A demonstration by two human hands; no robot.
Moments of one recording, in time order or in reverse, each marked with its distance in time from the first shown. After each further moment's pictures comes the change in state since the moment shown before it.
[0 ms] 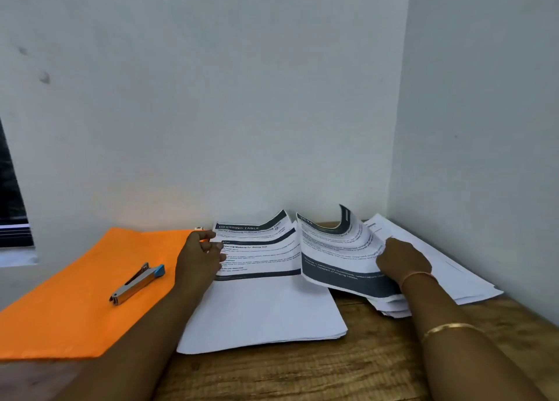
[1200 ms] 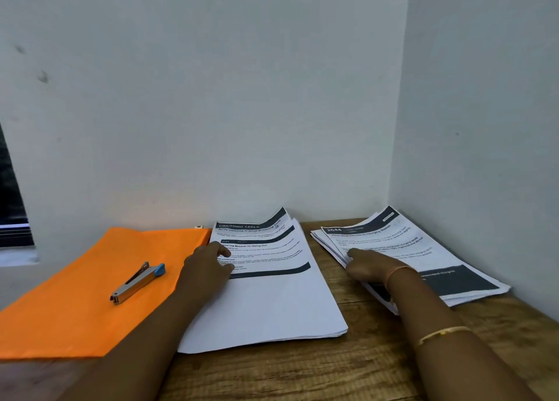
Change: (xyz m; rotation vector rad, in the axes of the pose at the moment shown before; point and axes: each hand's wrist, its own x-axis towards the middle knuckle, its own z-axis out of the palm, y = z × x) left_hand 0.007 -0.014 -0.008 0.776 -0.194 0.116; right_hand 0.002 -0.033 0.017 -0.088 -0.440 -0.196
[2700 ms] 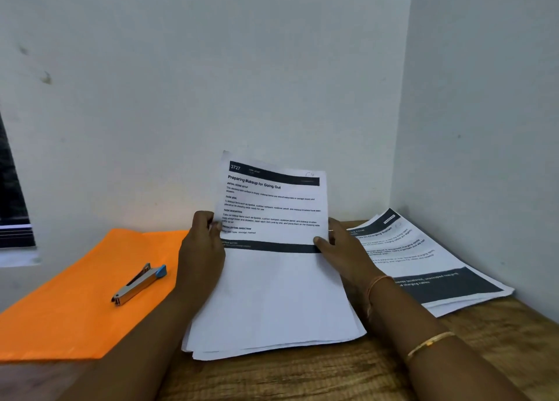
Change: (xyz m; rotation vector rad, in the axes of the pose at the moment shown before) left_hand -0.015 0.033 -0.019 -0.329 0.446 0.244; right_hand -0.020 -0.049 0.010 0.675 0.386 -0.315
